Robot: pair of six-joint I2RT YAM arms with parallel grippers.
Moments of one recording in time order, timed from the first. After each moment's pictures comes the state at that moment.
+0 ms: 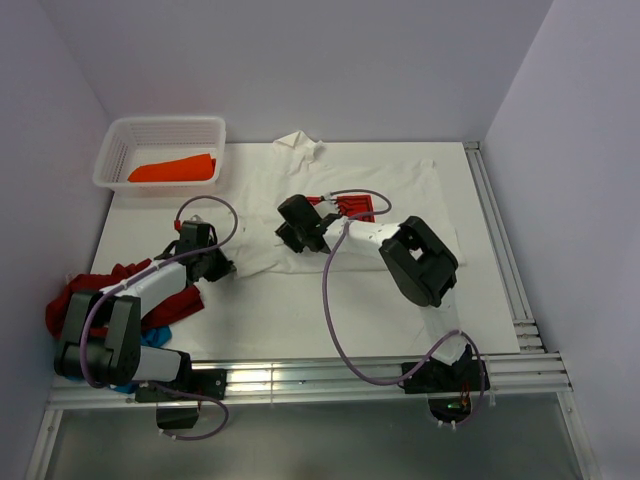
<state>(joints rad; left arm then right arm) -0.19 1.36 0.59 -0.14 0.04 -0.80 0.80 2.05 1.38 -0.18 0.25 1.46</state>
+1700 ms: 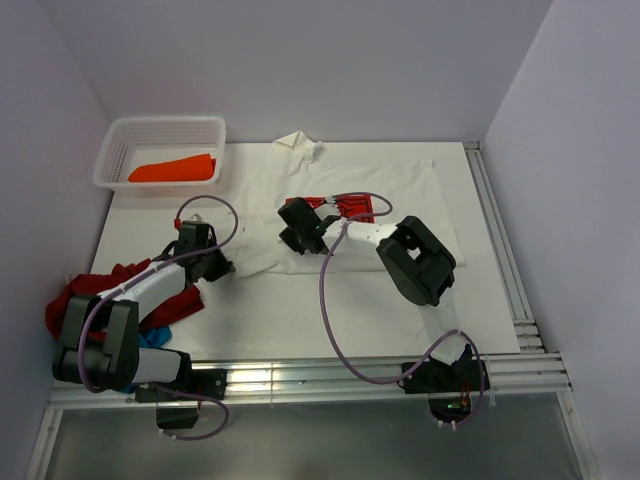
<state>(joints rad) -0.19 1.34 0.59 -0.15 0.04 -0.76 0.80 2.08 1.38 -0.19 0.29 1.48</state>
